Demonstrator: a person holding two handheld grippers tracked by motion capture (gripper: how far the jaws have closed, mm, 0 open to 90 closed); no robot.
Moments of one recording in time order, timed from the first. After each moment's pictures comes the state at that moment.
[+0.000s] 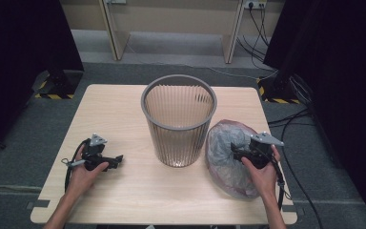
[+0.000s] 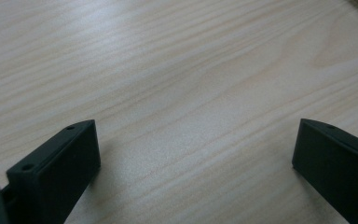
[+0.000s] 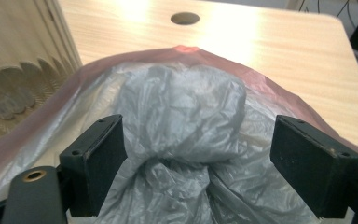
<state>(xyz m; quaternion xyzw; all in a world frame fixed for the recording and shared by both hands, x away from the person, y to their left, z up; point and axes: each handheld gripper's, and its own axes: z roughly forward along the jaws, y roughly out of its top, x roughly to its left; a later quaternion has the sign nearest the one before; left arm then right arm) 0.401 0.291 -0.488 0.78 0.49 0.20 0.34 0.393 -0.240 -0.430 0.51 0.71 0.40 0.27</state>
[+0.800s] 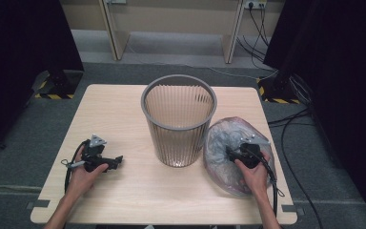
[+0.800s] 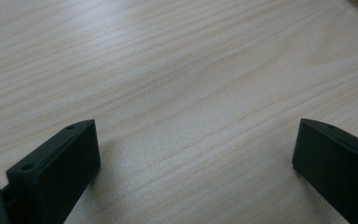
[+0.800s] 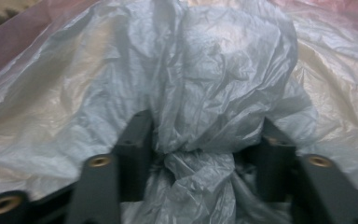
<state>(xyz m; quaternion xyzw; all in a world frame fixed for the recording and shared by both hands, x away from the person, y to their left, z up) 0.398 0.290 -0.488 0.78 0.49 0.20 0.34 0.411 -0.229 -0.471 0.52 0.74 0.36 0.22</state>
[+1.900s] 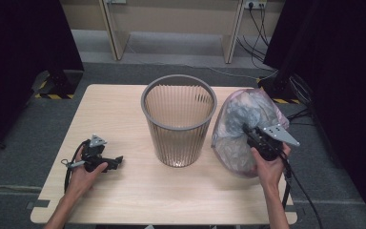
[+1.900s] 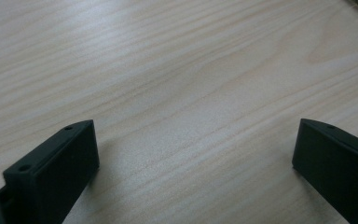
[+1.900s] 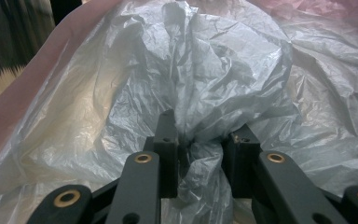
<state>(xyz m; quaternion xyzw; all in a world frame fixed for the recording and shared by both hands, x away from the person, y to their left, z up) 0.398 0.290 -0.488 0.78 0.49 0.20 0.34 0.393 -0.253 -0.395 0.46 0.65 0.49 0.35</state>
